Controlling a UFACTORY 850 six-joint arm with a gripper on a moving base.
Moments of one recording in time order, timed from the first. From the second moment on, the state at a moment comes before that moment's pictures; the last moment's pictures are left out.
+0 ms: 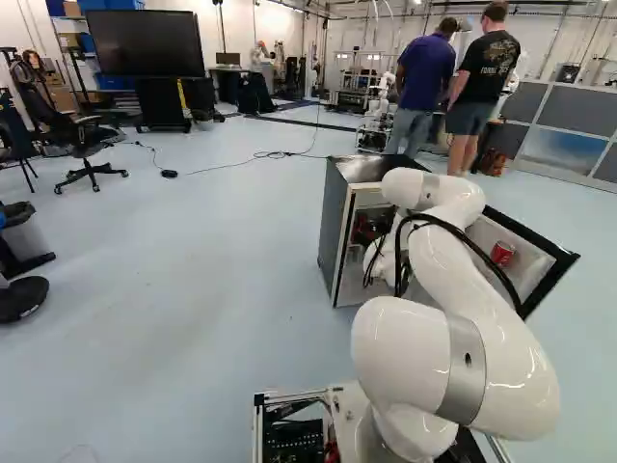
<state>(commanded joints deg) -27.3 -82.6 -84.8 -18.1 77.0 0.0</state>
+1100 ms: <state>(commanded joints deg) -27.2 -87.6 -94.0 -18.1 76.0 0.0</state>
